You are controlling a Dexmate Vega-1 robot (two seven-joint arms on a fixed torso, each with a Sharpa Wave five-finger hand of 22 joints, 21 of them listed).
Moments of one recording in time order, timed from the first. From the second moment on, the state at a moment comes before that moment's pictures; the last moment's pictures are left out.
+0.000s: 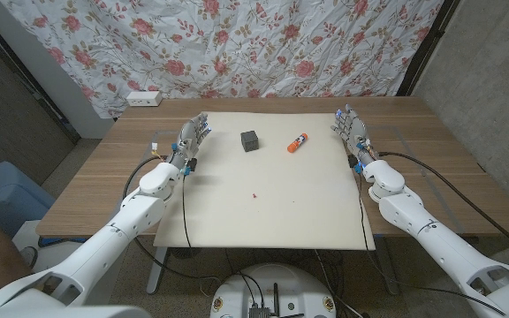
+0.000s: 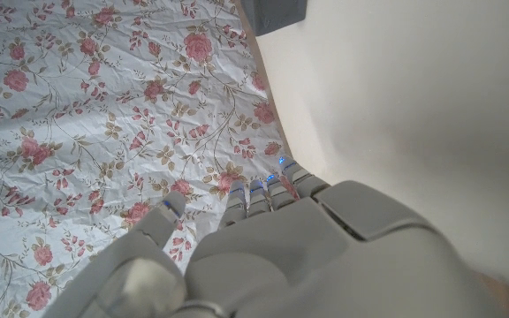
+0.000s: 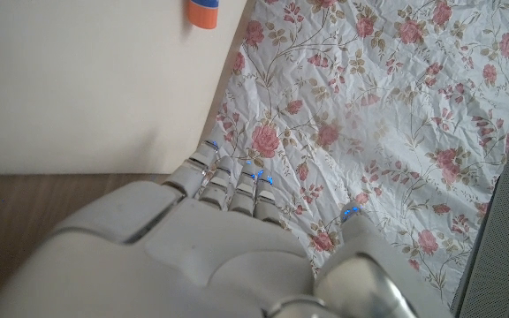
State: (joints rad) left arm 0.91 0.58 0.36 -1.42 -0.60 -0.25 0.05; left_hand 0.02 0.07 0.68 0.15 0.19 0.04 0.03 0.19 0.17 -0.02 0.01 0.20 0.17 -0.02 -0.01 0.18 0.17 0.07 -0.02 0.20 0.17; right arm -0.86 -0.51 -0.39 -1.32 0.55 0.33 -0.06; right_hand 0.10 0.05 0.37 0.02 0.20 0.14 -0.04 0.19 0.17 0.16 -0.01 0.19 0.26 0.08 -0.02 0.19 0.38 0.31 0.02 0.19 0.17
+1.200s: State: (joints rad) left arm 1.07 0.77 0.37 -1.76 -0.29 -0.09 0.25; left_hand 0.03 0.08 0.74 0.16 0.19 0.10 0.00 0.19 0.17 0.04 -0.03 0.20 0.17 0.03 -0.03 0.18 0.17 0.10 -0.04 0.20 0.17; right arm -0.92 -0.56 -0.37 -1.39 0.54 0.32 -0.07; right_hand 0.10 0.05 0.37 0.00 0.20 0.17 -0.02 0.19 0.17 0.16 -0.01 0.20 0.23 0.09 -0.03 0.19 0.35 0.27 -0.02 0.18 0.17
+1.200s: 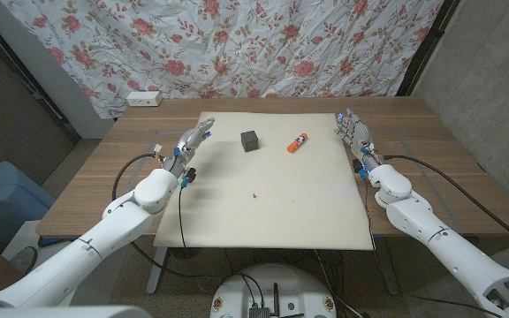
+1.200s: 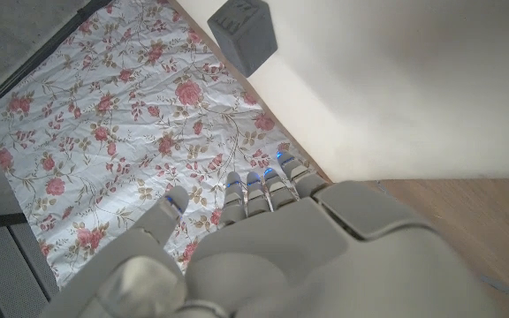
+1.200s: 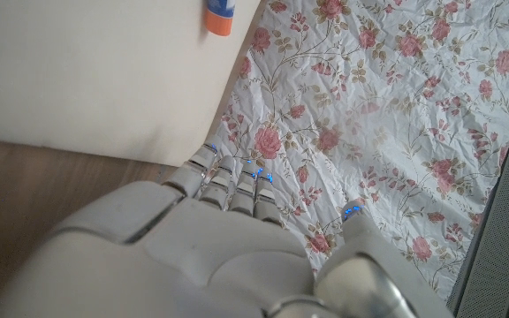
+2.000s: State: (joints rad) left arm 1.18 0.91 0.36 -1.95 0.00 0.05 0.35; left_hand 0.03 0.08 0.76 0.17 0.19 0.12 -0.02 0.19 0.17 0.06 -0.06 0.20 0.17 0.03 -0.04 0.18 0.17 0.10 -0.04 0.20 0.17; right arm -0.89 -0.54 -0.39 -1.33 0.53 0.34 -0.05; right_hand 0.12 0.06 0.38 -0.01 0.20 0.17 -0.02 0.19 0.17 0.16 -0.01 0.20 0.22 0.09 -0.03 0.19 0.34 0.27 -0.03 0.18 0.17
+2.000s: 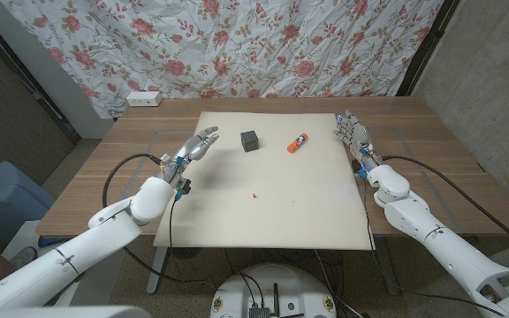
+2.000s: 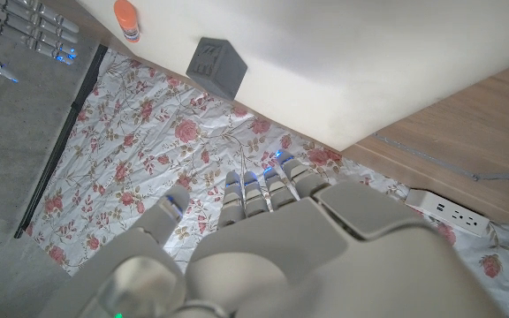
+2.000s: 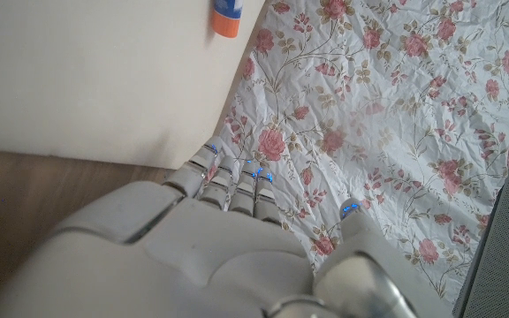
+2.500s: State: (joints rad) left arm 1.23 0.97 0.35 -2.01 0.14 0.10 0.35; left_hand 0.02 0.08 0.74 0.18 0.18 0.13 -0.04 0.19 0.17 0.07 -0.08 0.20 0.17 0.04 -0.04 0.18 0.17 0.09 -0.04 0.19 0.17; right arm -0.88 -0.53 -0.40 -1.32 0.52 0.34 -0.07; right_hand 0.11 0.06 0.38 -0.01 0.20 0.17 -0.02 0.19 0.17 0.16 -0.01 0.19 0.21 0.08 -0.03 0.19 0.33 0.26 -0.03 0.18 0.17
